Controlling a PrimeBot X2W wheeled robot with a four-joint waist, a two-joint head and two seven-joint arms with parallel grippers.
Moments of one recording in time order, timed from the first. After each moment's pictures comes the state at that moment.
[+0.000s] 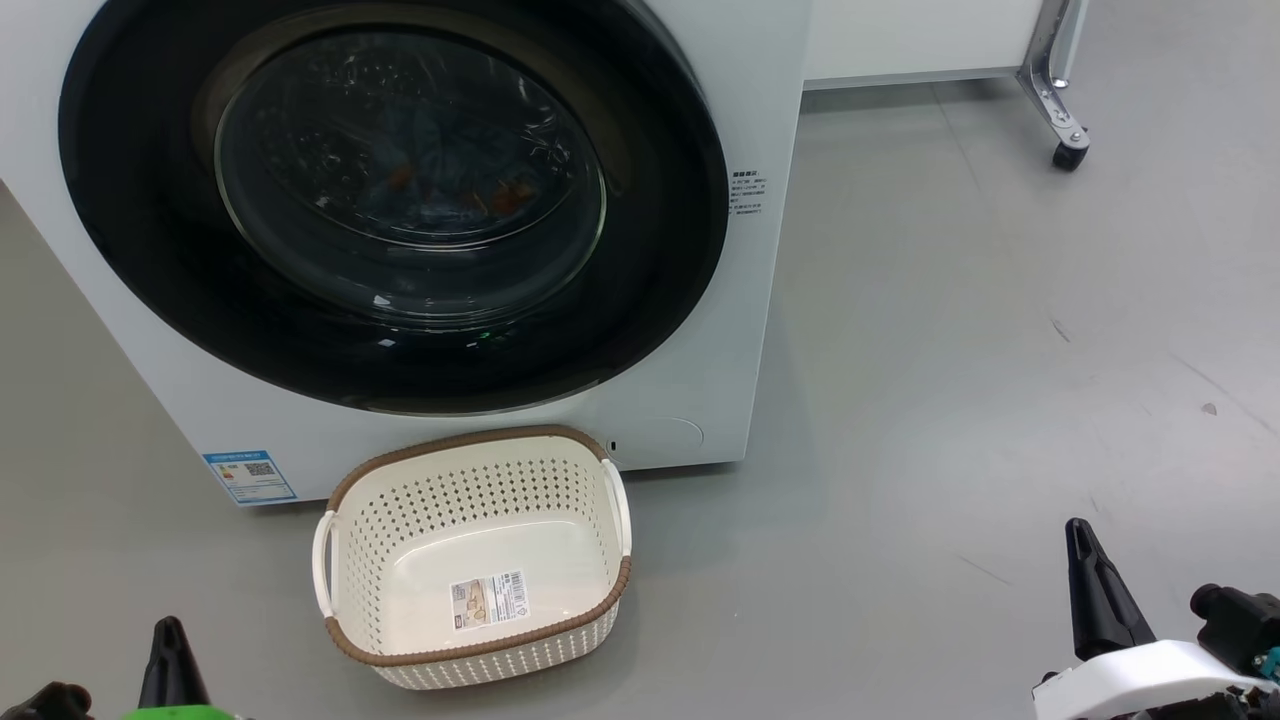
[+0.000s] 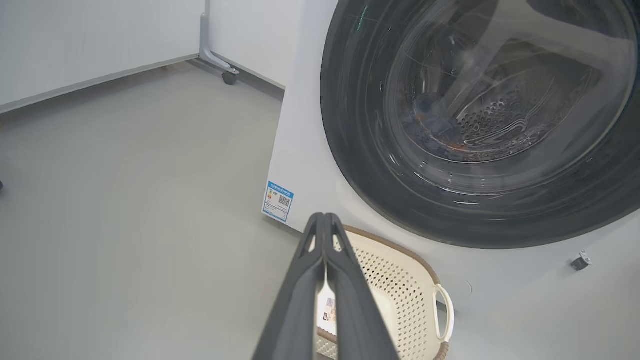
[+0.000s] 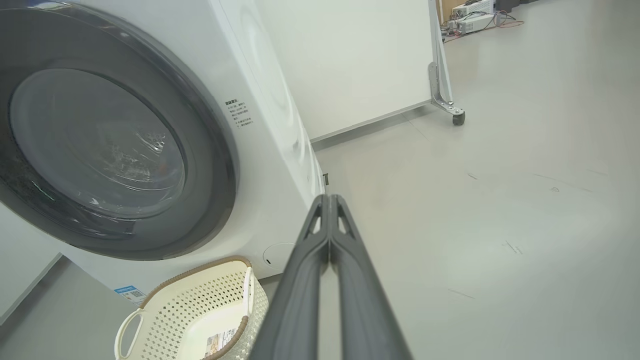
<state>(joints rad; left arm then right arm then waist) 0.14 0.01 0.15 0.21 -0.57 -0.01 -0.15 0.12 -0.09 0.04 0.18 0.46 0.09 -0.20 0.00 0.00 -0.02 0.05</state>
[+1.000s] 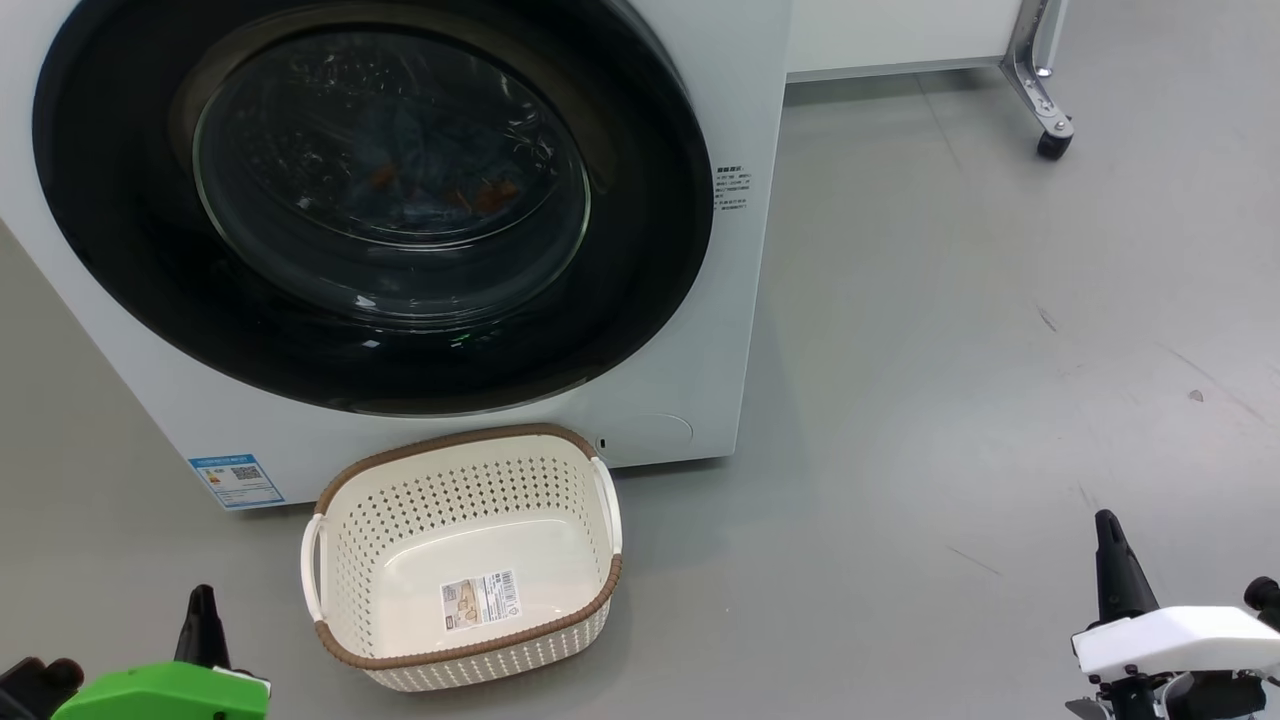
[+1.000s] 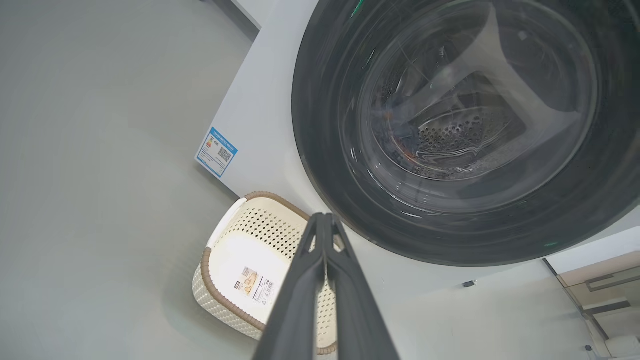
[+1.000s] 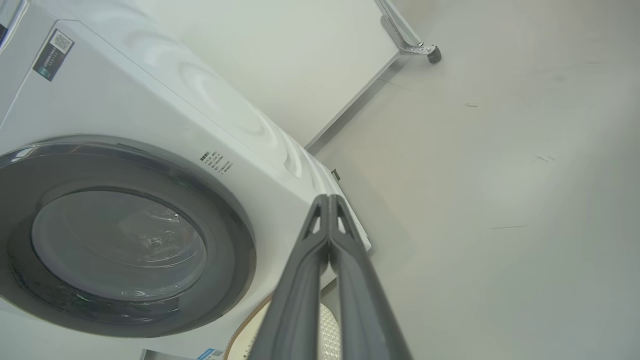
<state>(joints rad) 0.06 0.01 0.14 0.25 -0.94 -0.04 -0.04 0.06 -0.07 -0.02 0.22 0.87 0.10 -0.08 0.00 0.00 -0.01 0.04</state>
